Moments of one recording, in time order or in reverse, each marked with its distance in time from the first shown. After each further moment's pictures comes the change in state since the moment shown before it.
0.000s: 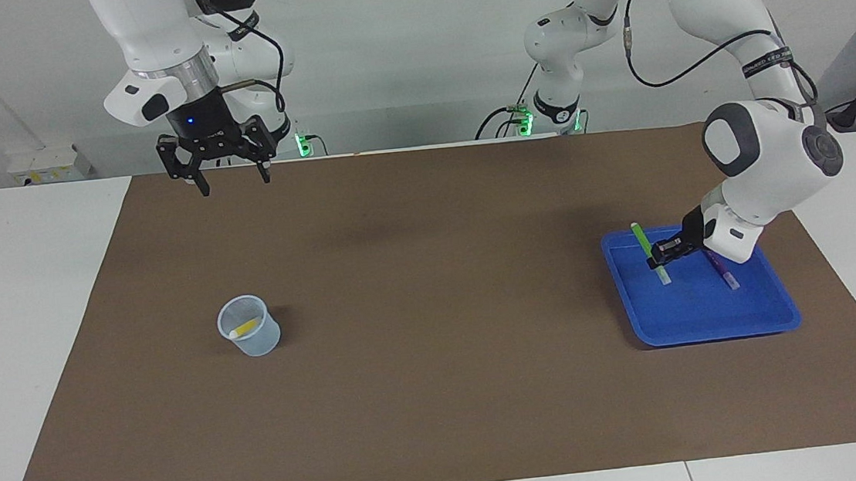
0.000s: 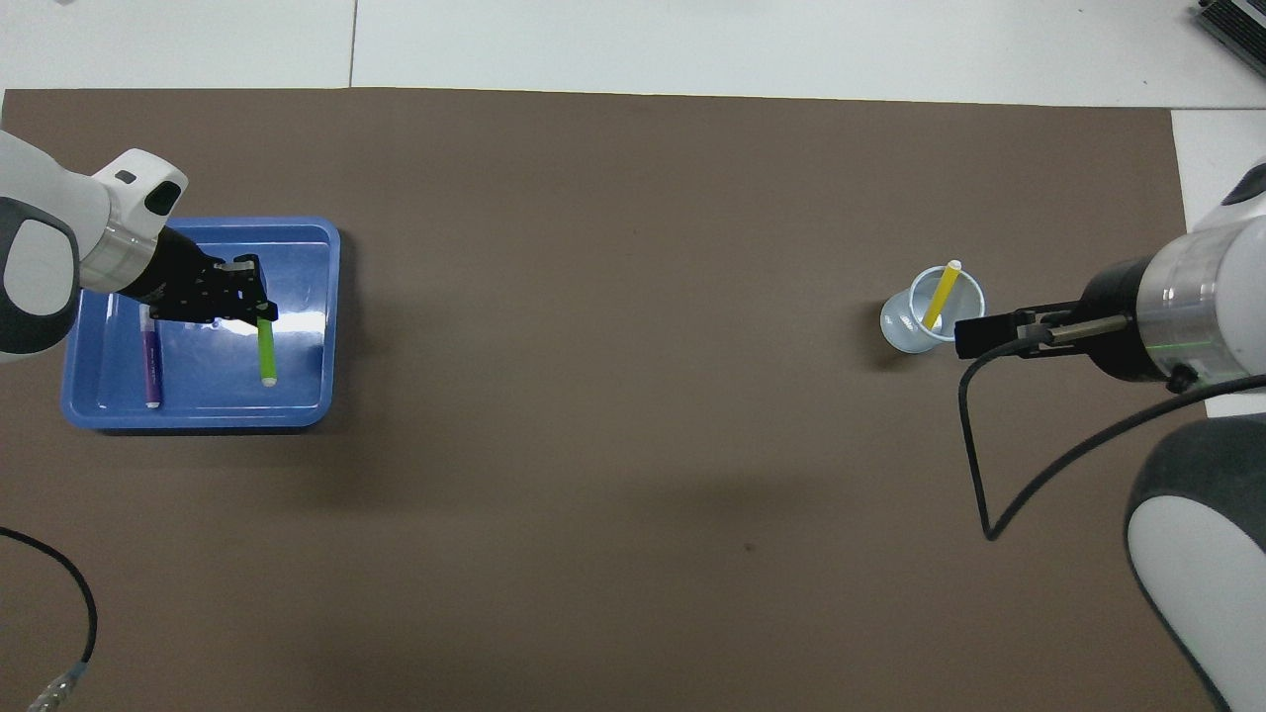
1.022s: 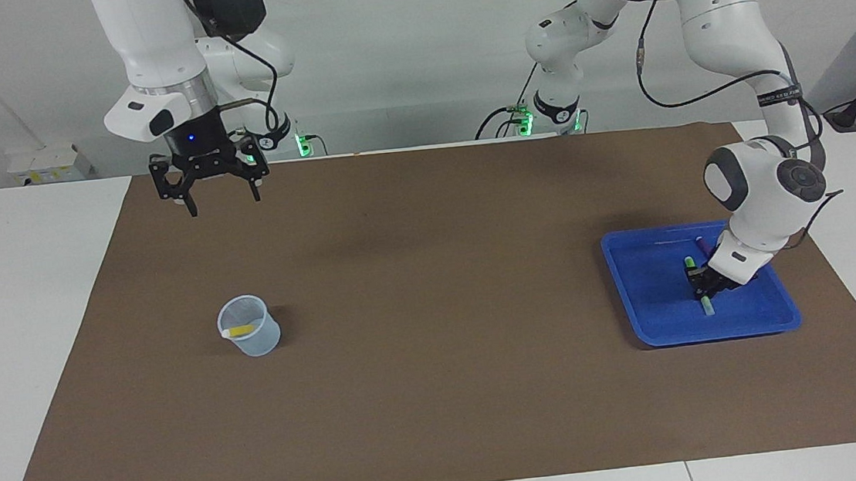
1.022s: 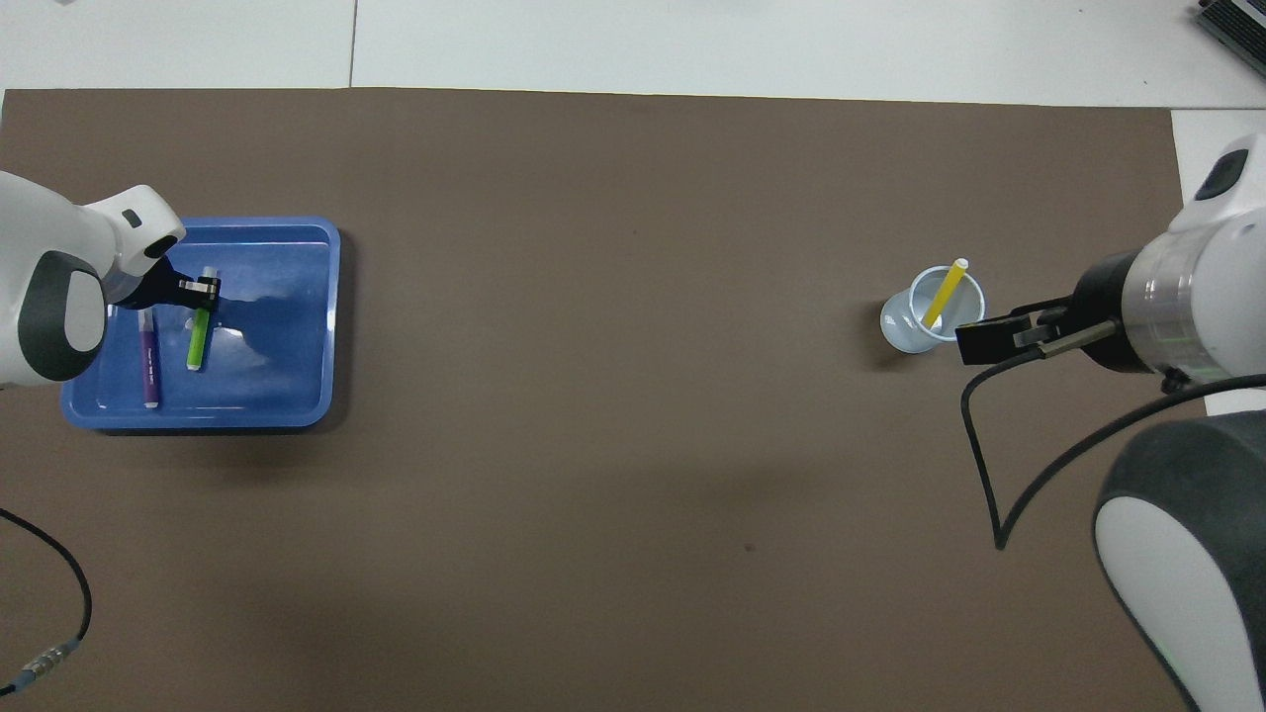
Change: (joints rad) left arm 0.093 0.138 0.022 -0.071 0.354 0.372 0.368; right arm 0.007 -0.008 0.008 -0.007 -0.043 0.018 -0.197
